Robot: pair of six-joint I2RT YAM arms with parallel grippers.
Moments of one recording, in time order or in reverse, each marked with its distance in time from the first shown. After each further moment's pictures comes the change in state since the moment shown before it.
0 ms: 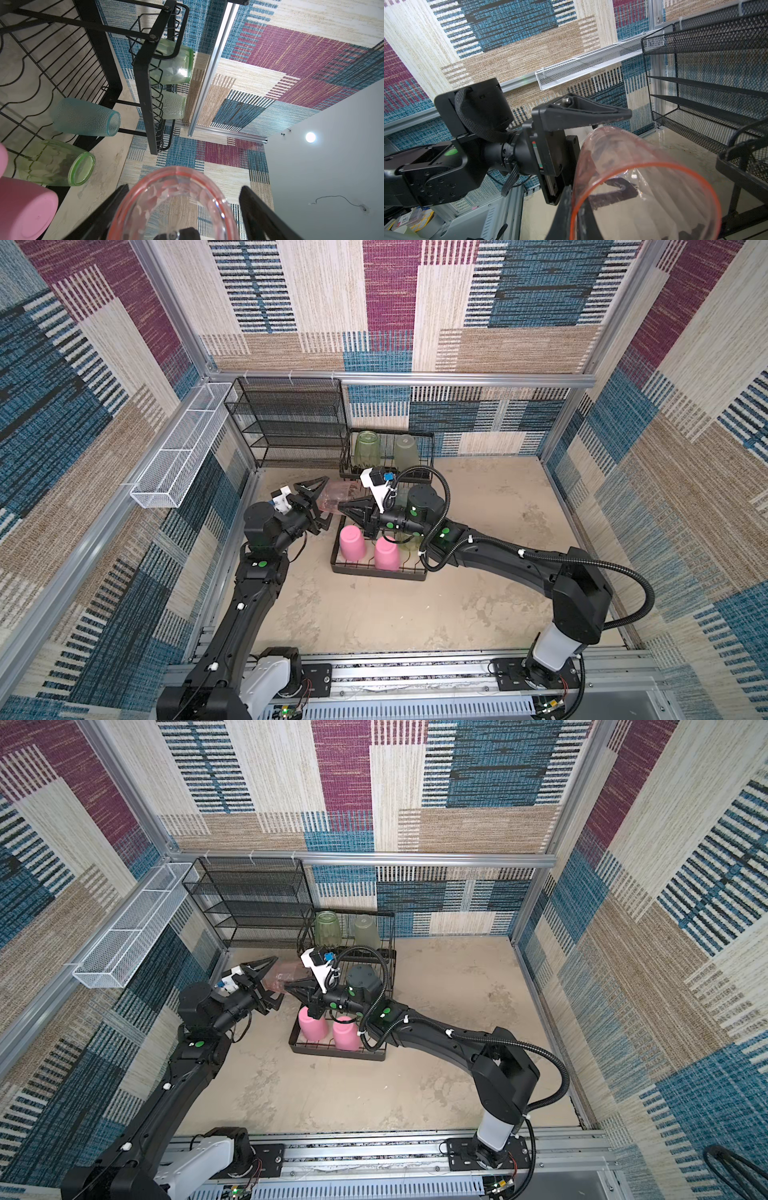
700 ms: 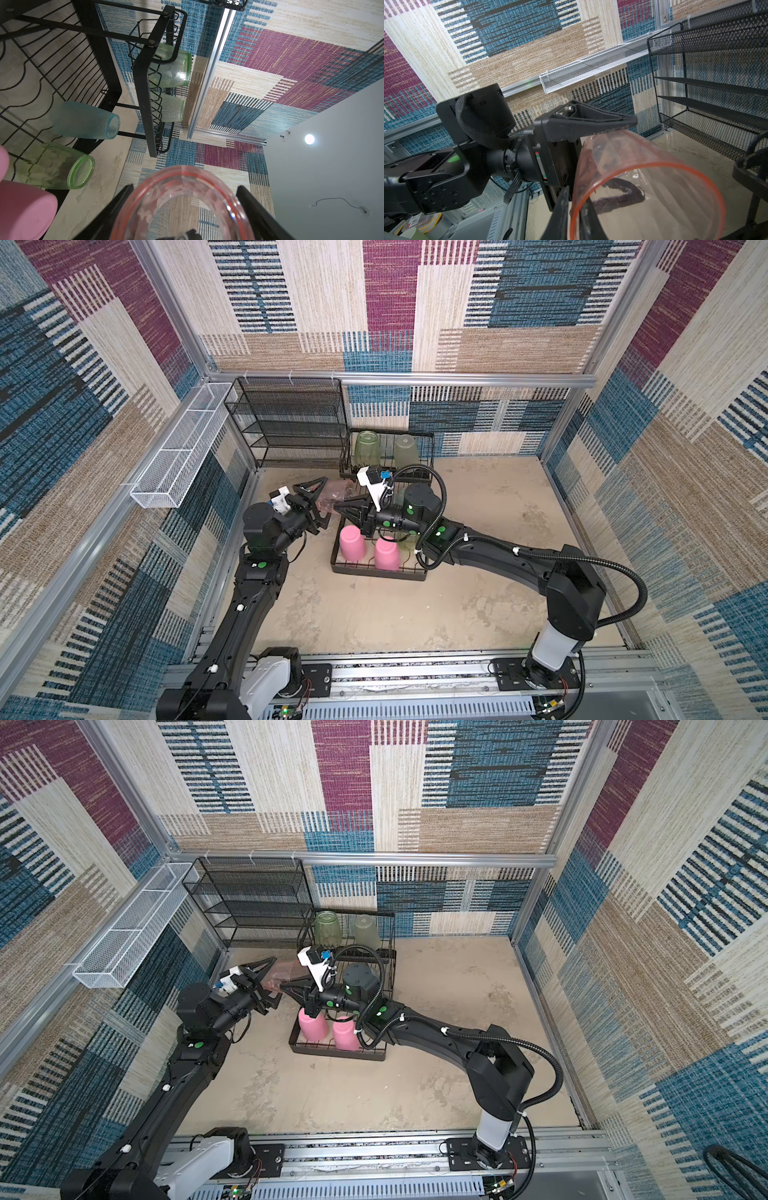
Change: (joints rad) left arm 0.003 -0.006 -0.004 0.001 -0.027 0.006; right arm 0.004 0.029 0.031 0.011 -0.018 0.025
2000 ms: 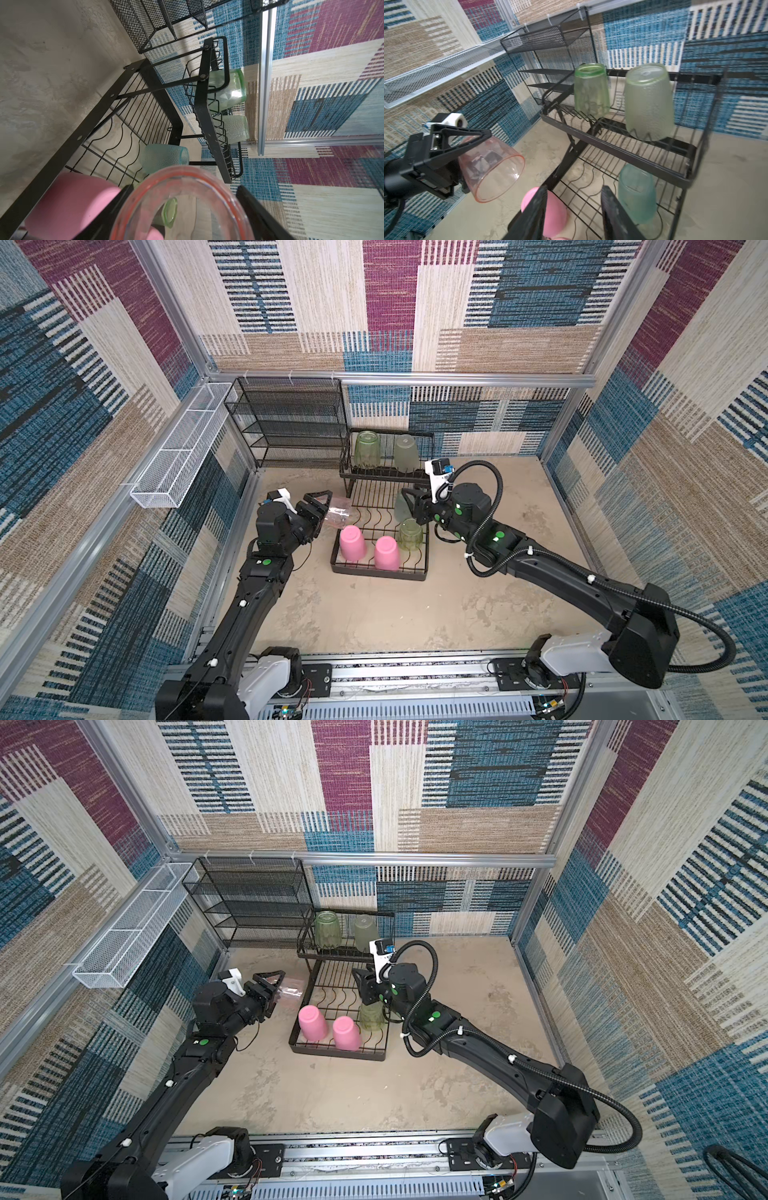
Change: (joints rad) left arm -0.061 0.029 0.016 -0.245 -0.233 0.550; right arm -0.154 -0.397 -0.249 -0.404 0.524 -0.043
